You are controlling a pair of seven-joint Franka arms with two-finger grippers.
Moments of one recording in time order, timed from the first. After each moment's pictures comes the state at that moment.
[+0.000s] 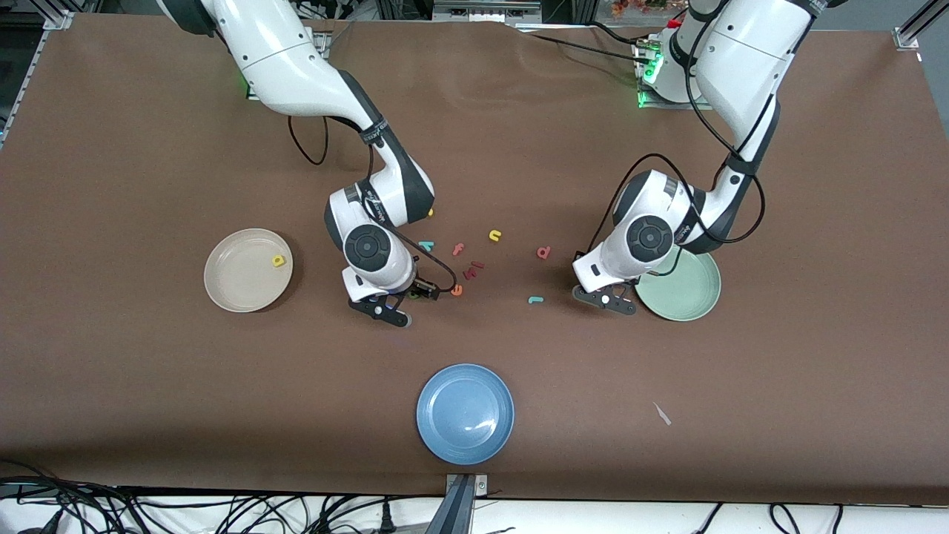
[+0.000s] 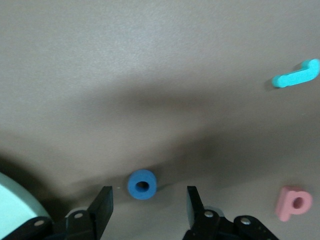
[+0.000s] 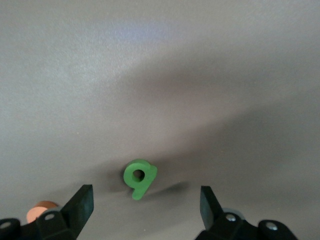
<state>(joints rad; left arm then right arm) -0.25 0.60 -0.16 -1.87 0.07 2.32 -0.13 0.63 0.83 -0.09 -1.46 0.17 2.21 0.82</state>
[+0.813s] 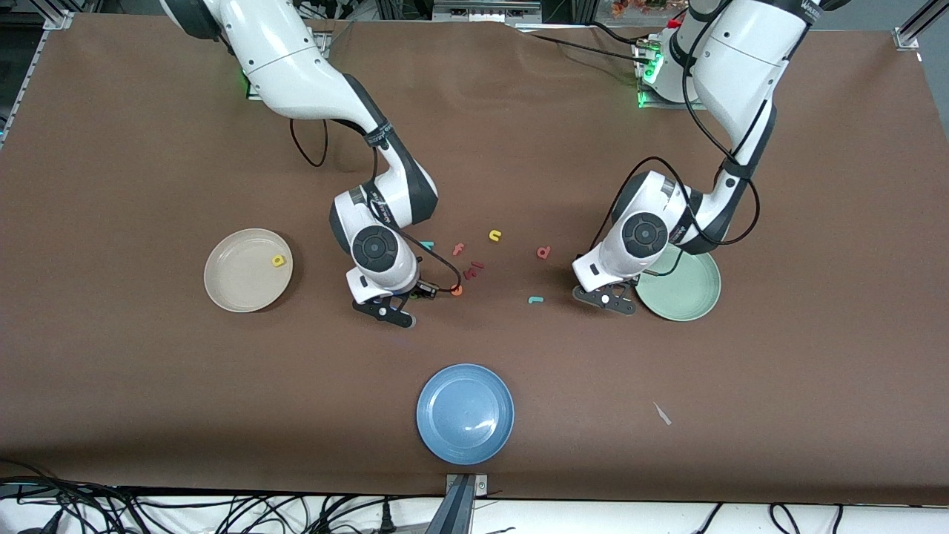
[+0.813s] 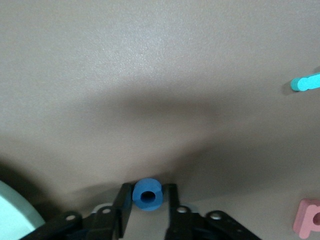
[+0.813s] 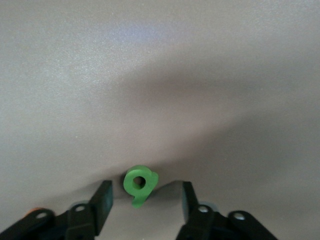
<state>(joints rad) -0.25 0.61 -0.16 -1.89 0.10 2.38 -0.16 0.63 0.85 -0.09 -1.44 0.14 2.21 0.82</state>
